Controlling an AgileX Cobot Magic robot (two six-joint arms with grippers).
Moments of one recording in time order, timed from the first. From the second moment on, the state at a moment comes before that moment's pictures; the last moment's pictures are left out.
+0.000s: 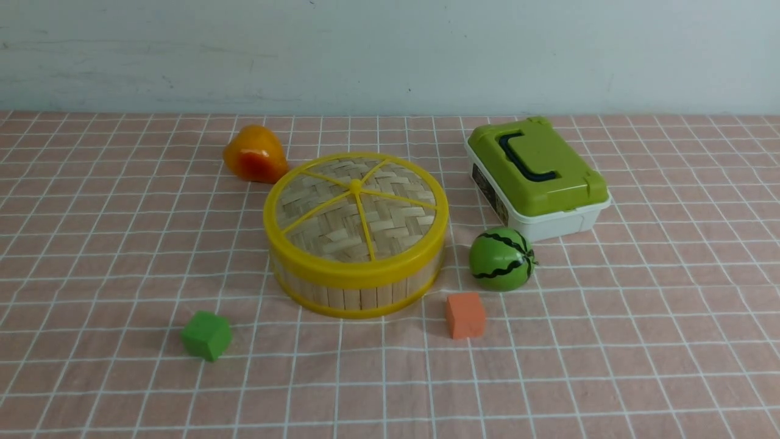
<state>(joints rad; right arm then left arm) -0.11 -0.01 0.02 0.02 0.39 0.10 -0.02 0.28 -0.36 -0.15 -0.11 -0.14</state>
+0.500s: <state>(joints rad) -0.11 -0.01 0.02 0.02 0.39 0.10 -0.02 0.99 -0.84 -0.19 0.36 -0.15</state>
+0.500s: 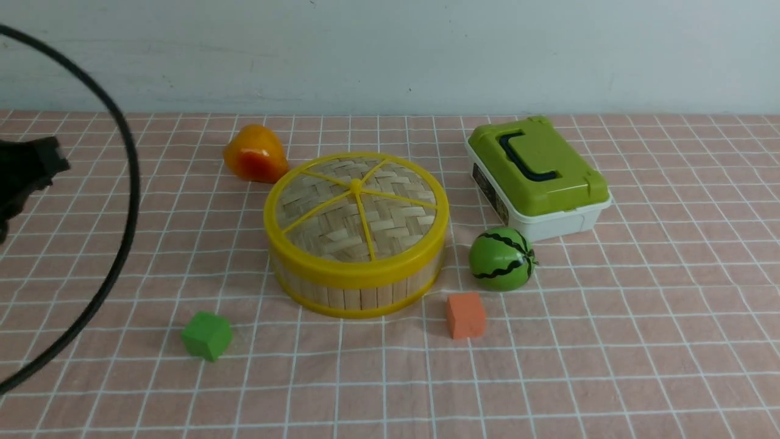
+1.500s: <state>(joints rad) -0.11 -0.01 0.02 0.02 0.39 0.10 -0.43 1.99 -2.03 -0.03 1.18 -0.12</state>
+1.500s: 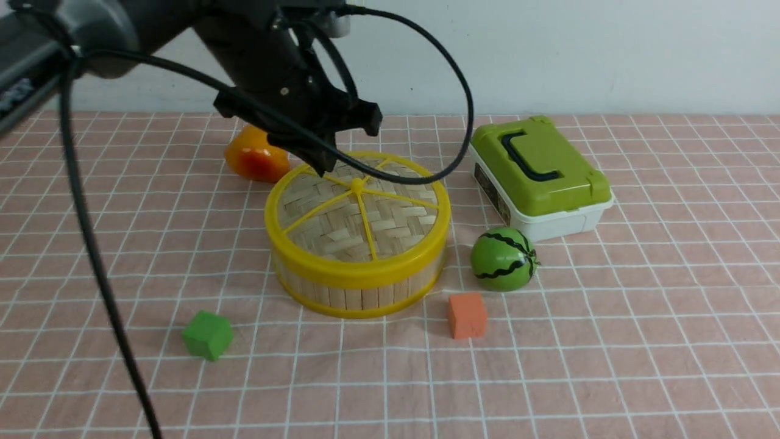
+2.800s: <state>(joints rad) -0.11 -0.01 0.02 0.02 0.39 0.10 -0.49 2.36 -2.38 0.20 1.20 -0.27</state>
